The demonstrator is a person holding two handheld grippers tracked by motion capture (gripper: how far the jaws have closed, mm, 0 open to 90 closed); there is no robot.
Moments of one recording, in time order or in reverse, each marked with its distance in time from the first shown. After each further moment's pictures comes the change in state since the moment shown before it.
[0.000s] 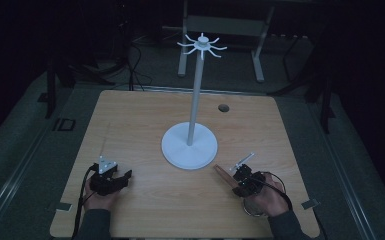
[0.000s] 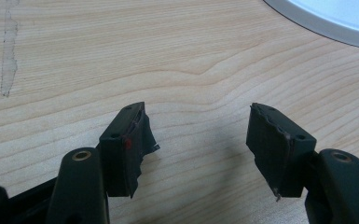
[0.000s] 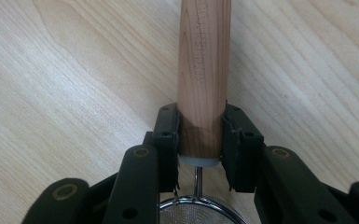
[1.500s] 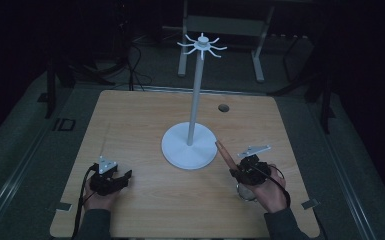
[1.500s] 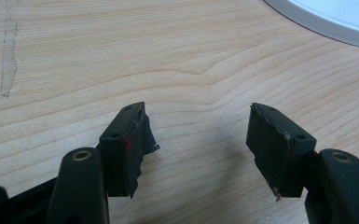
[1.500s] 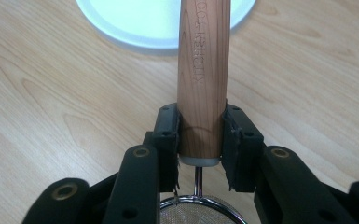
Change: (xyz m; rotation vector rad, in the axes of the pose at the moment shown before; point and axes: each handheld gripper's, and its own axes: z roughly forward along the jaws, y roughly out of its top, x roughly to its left) left arm 0.000 0.000 0.000 0.000 0.000 0.000; right arm -0.008 0.009 -0.035 -0.345 -0.032 0.090
